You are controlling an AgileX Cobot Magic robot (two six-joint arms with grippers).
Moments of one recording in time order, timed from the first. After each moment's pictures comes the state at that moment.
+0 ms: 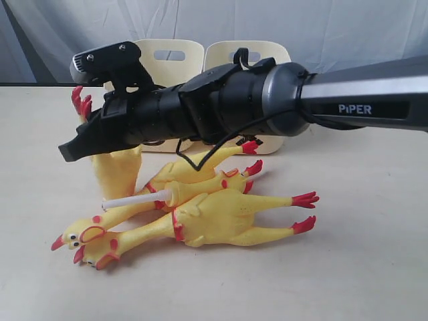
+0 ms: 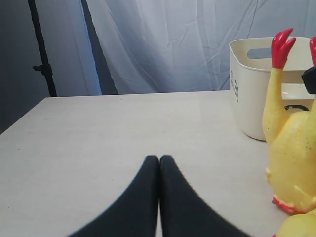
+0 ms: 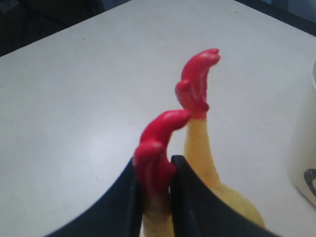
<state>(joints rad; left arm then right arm) 0.05 0.01 -0.01 0.03 0.21 0.03 0.84 2.02 -1.45 1.54 0.27 -1.48</state>
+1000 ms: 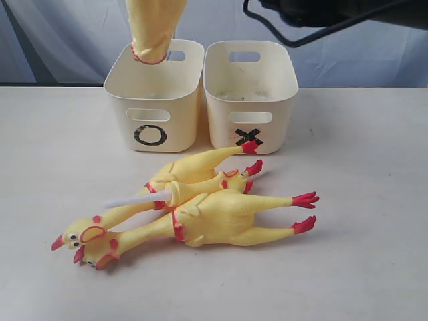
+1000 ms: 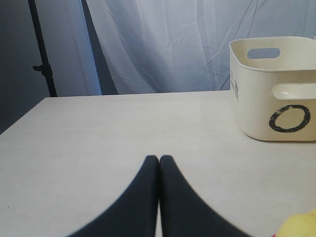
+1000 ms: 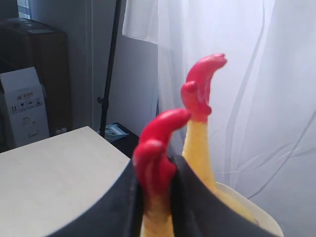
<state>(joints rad) 0.05 0.01 -0.01 0.03 0.21 0.03 0.78 1.64 -1.47 1.35 -0.02 -1.48</state>
